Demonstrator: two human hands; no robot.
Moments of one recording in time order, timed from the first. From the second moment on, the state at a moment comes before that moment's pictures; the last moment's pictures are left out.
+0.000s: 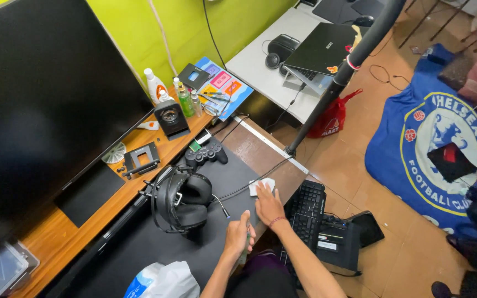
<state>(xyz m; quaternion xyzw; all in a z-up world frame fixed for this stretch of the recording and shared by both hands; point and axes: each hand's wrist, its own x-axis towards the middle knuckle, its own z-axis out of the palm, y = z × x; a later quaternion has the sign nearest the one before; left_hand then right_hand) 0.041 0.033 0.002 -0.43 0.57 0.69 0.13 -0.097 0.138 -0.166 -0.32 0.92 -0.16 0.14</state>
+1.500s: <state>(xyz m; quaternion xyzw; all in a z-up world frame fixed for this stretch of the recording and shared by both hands) 0.050 0.252 0.064 -0.40 0.67 0.62 0.04 0.009 0.371 -0.033 0.16 0.51 -0.82 0.21</state>
